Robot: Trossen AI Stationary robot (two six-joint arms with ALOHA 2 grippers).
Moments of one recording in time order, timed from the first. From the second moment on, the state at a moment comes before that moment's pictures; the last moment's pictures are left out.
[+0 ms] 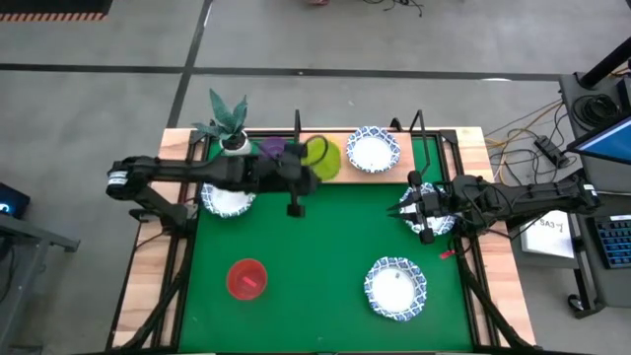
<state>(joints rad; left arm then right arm) 0.06 1.52 1.37 -0.48 -0.28 0.40 0.04 0.59 0.41 0.05 -0.11 -0.22</state>
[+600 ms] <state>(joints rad) 0.27 1.80 1.53 -0.46 -0.22 0.47 0.04 0.59 0.41 0.05 -0.11 -0.22</state>
